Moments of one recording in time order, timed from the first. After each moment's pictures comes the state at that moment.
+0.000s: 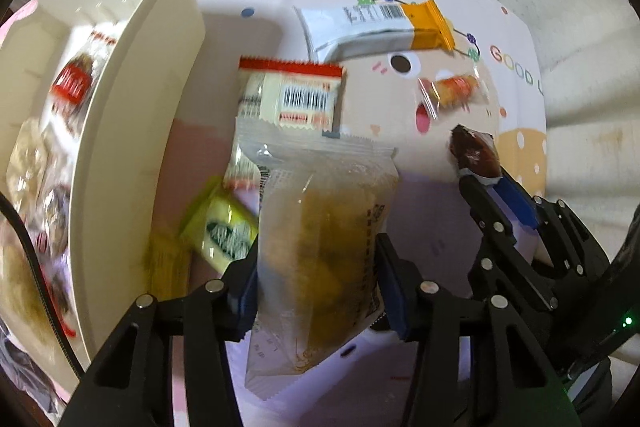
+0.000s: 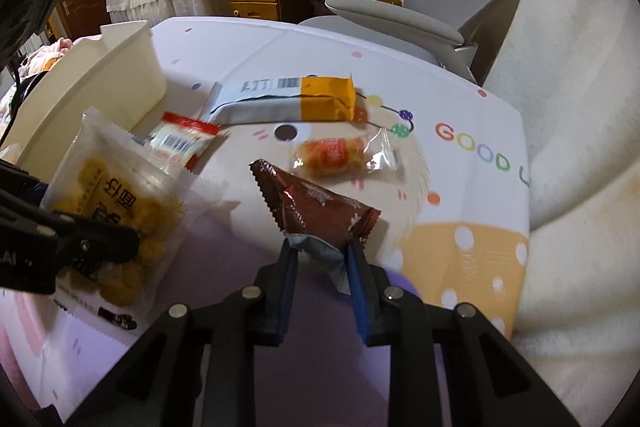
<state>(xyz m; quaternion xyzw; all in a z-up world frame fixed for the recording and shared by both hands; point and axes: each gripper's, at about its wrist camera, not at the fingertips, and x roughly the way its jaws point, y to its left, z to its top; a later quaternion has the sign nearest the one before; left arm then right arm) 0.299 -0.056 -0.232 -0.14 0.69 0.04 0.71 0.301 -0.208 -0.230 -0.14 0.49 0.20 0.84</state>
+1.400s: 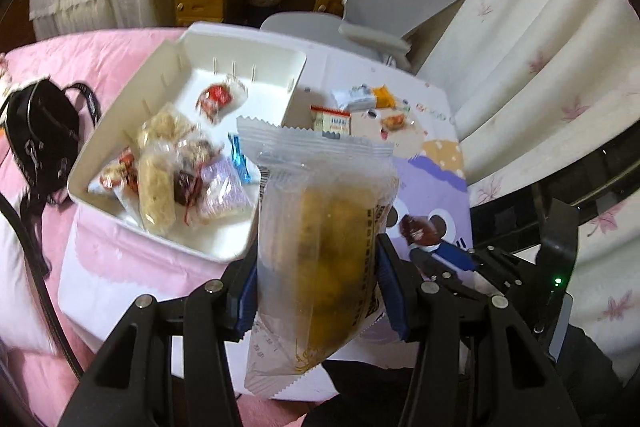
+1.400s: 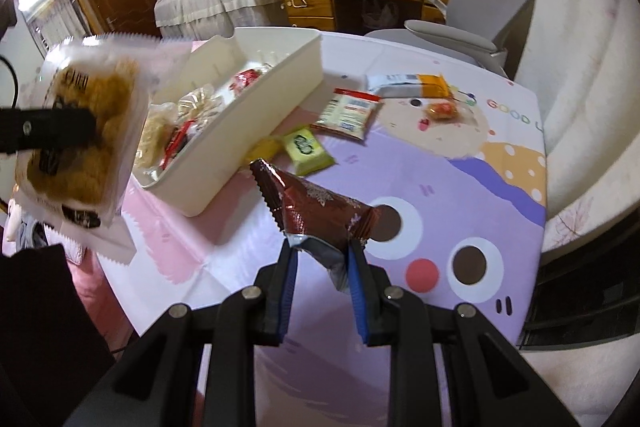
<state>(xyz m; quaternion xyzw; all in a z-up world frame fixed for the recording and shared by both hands) 0.080 0.013 -0.062 -0.16 0.51 0.00 0.84 0.124 -0.174 -0.149 -0.09 0.48 0.27 0.83</state>
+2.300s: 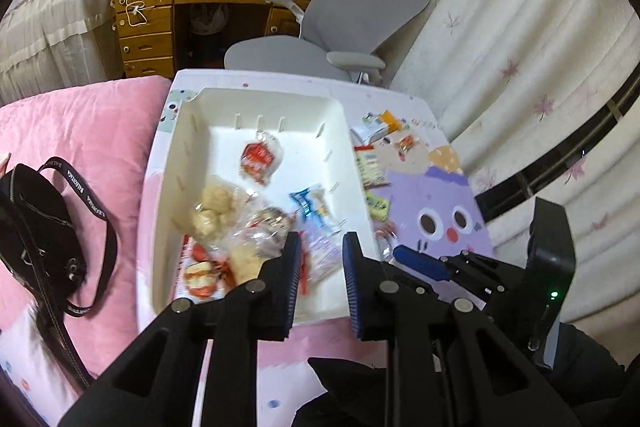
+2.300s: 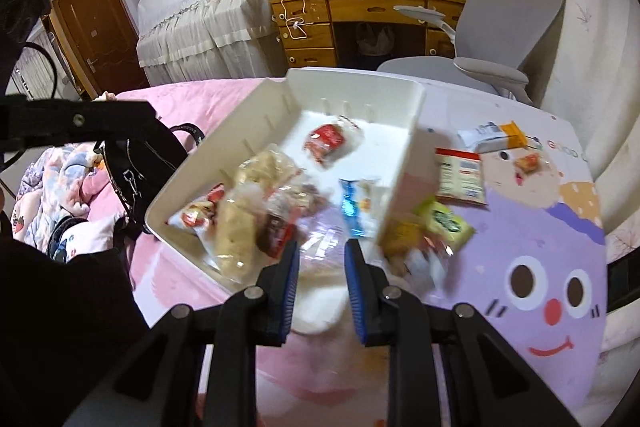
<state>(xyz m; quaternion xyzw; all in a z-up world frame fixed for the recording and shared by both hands) 0.114 0.195 -0.050 -0.10 0.50 -0.13 0.85 0.110 0.015 -0.131 -0.03 0.45 0.22 0.87</state>
